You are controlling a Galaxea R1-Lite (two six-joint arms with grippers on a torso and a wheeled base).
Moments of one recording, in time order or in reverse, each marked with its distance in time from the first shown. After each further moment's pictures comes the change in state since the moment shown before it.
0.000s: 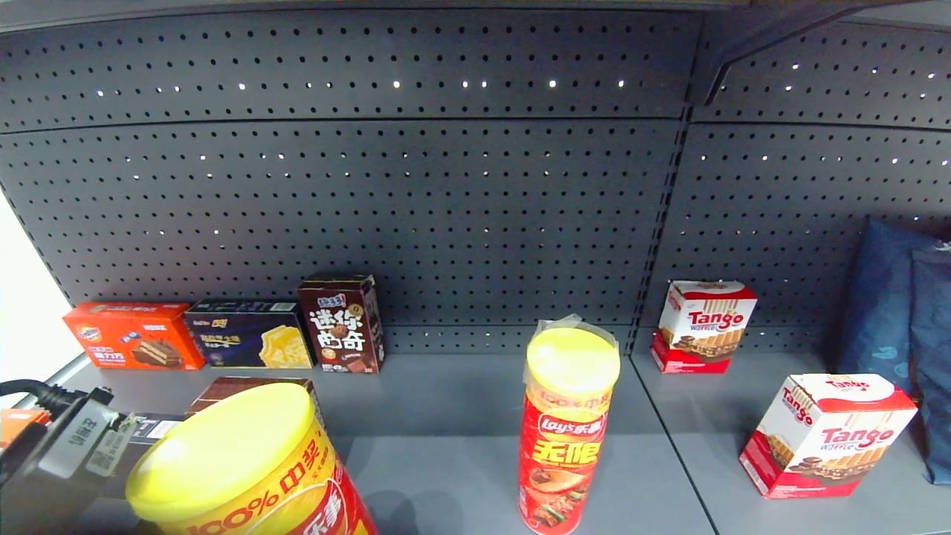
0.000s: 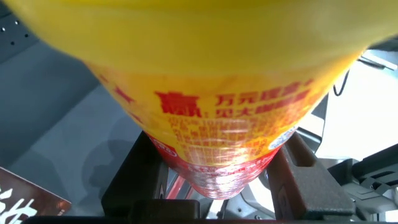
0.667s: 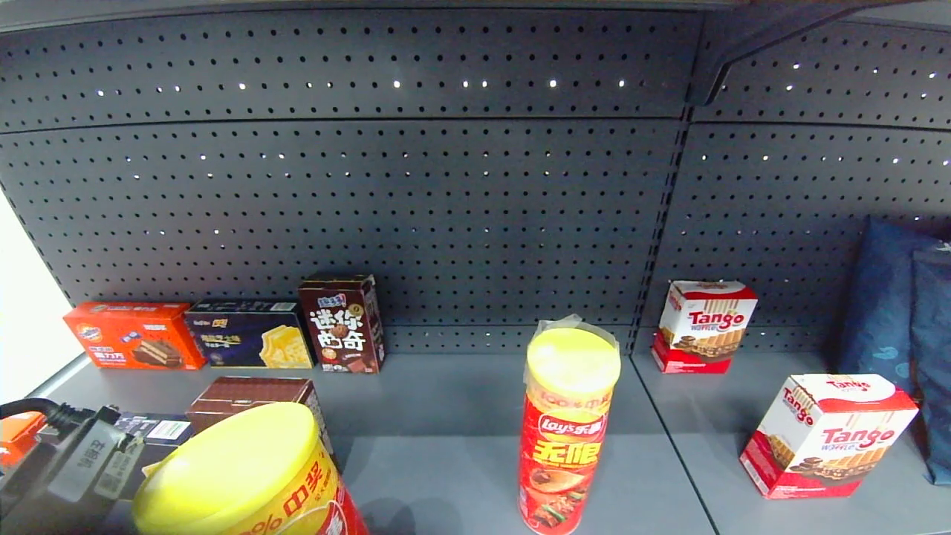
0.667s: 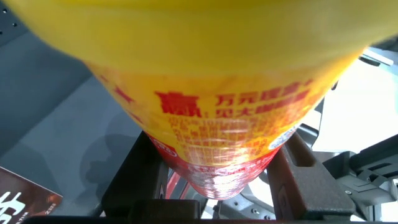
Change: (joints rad) left arm -0.014 -0.004 0.024 0.000 0.000 0.000; right arm -0.033 -0.072 0.028 -0.015 0.147 -0.176
